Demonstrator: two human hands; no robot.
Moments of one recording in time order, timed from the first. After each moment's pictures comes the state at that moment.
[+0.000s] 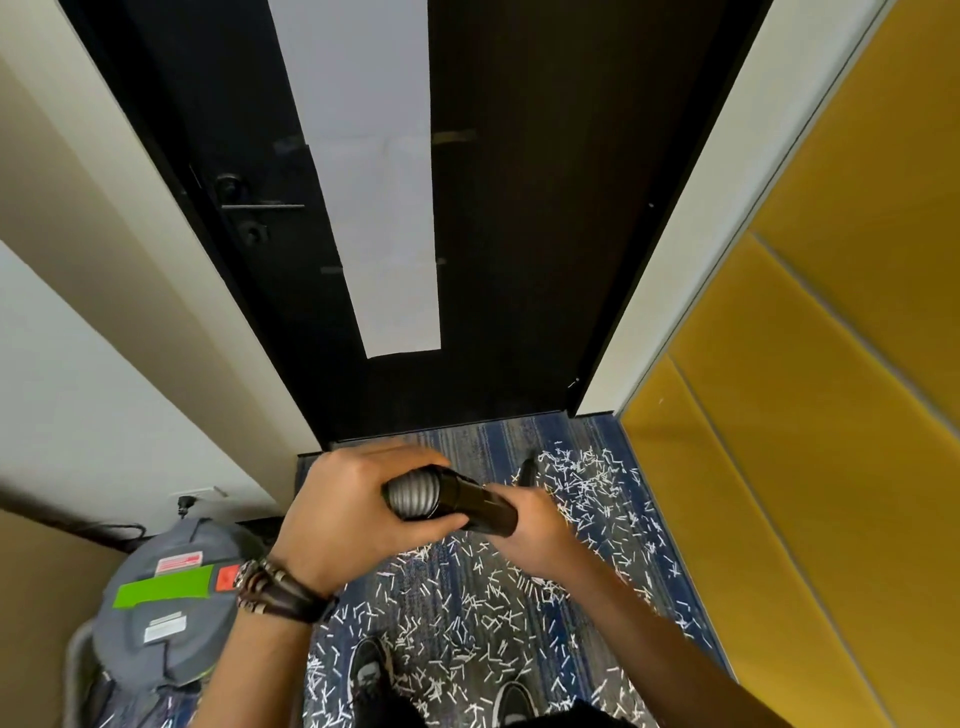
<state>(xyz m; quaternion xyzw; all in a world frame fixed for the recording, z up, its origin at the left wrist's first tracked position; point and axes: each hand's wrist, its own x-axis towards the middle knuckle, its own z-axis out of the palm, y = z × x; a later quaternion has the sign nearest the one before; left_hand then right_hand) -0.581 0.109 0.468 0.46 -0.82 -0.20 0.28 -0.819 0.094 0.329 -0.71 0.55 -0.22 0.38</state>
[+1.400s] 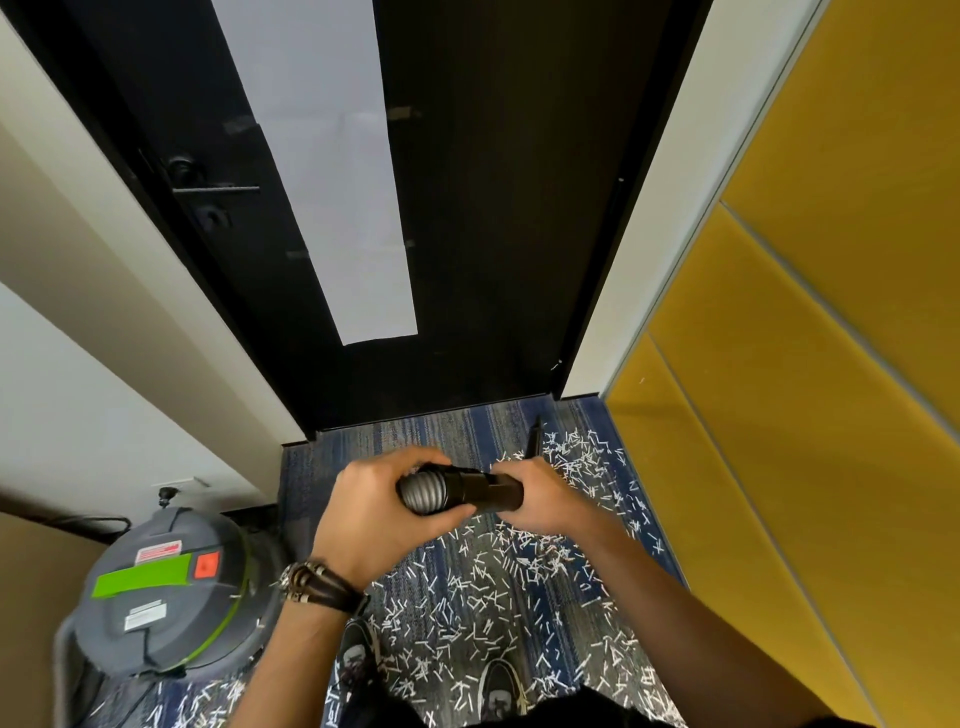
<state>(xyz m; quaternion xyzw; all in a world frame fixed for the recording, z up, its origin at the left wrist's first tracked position) -0.653 0.127 0.409 0.54 -0.75 -0.25 0.30 -0.897 0.079 0.314 -0.75 0.54 -0.12 0.37</state>
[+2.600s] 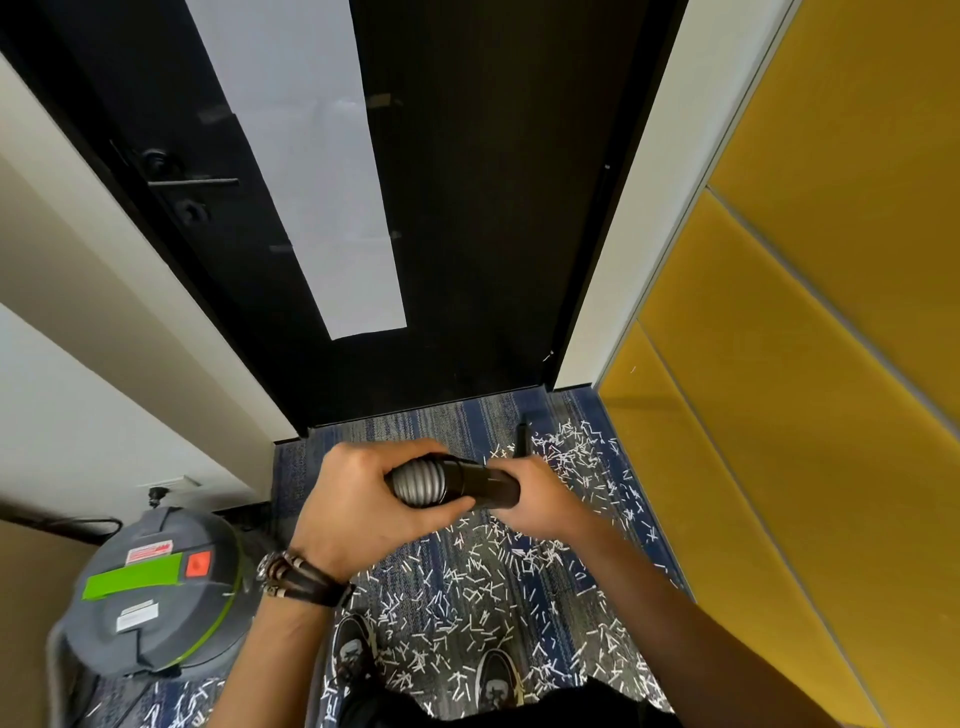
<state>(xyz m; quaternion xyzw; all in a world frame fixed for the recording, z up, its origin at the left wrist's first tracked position) -0.664 0.130 0.435 0.48 -0.78 -0.25 0.31 -0.903 0.099 0.315 -0.72 0.55 -0.17 0.38</state>
